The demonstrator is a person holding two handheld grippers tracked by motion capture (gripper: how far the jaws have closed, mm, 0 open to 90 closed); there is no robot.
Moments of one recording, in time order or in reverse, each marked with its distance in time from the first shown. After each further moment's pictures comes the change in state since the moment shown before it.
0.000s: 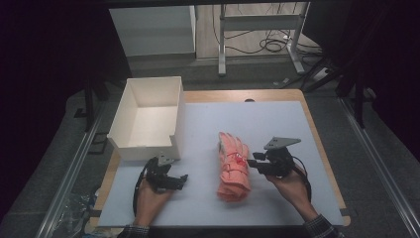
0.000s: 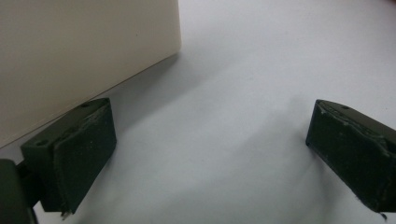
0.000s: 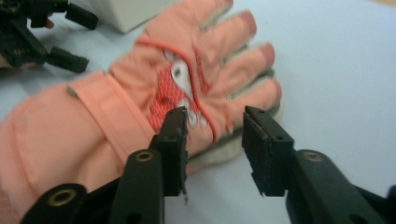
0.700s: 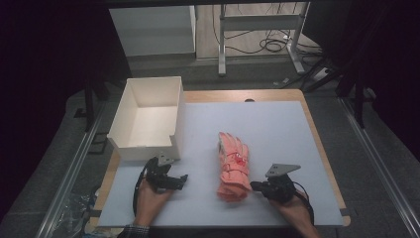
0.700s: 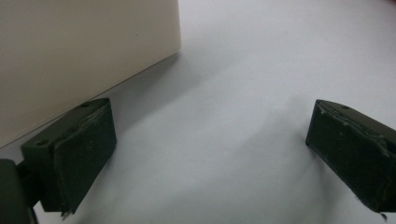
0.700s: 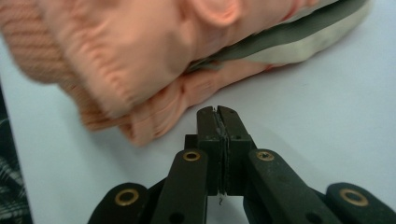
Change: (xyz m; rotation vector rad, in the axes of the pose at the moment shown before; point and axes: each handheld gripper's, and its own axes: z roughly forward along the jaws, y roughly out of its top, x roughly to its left) left arm 0.000 0.000 0.000 0.000 0.000 0.003; right arm 0.025 -0.067 0.007 0.064 0.101 -0.006
